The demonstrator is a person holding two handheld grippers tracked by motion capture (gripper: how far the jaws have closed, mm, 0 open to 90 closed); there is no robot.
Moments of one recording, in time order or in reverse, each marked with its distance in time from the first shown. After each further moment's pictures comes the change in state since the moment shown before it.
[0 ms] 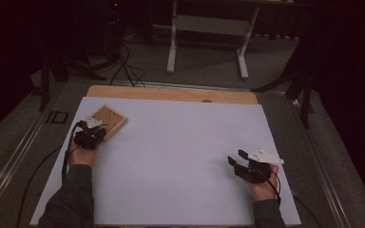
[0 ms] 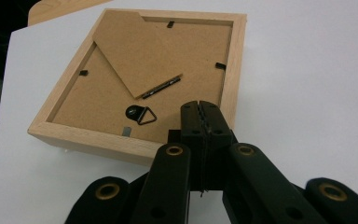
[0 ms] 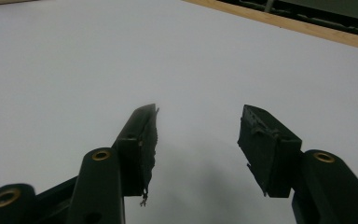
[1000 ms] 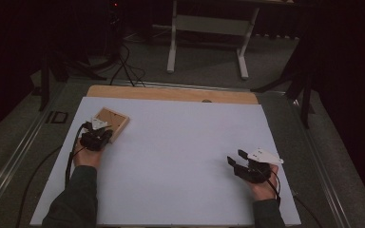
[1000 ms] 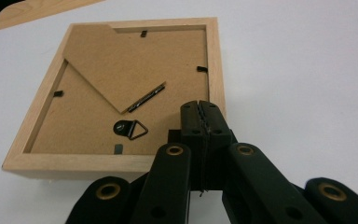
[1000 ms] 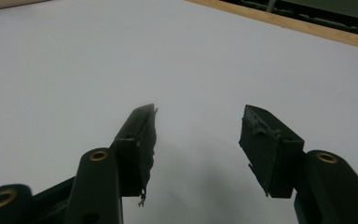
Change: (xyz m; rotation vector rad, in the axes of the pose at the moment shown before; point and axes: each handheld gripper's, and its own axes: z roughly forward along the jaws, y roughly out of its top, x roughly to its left) left arm -0.018 0.003 0.002 -0.021 -0.059 0.002; right arm 0.000 0.000 0.001 0.000 0.007 -0.002
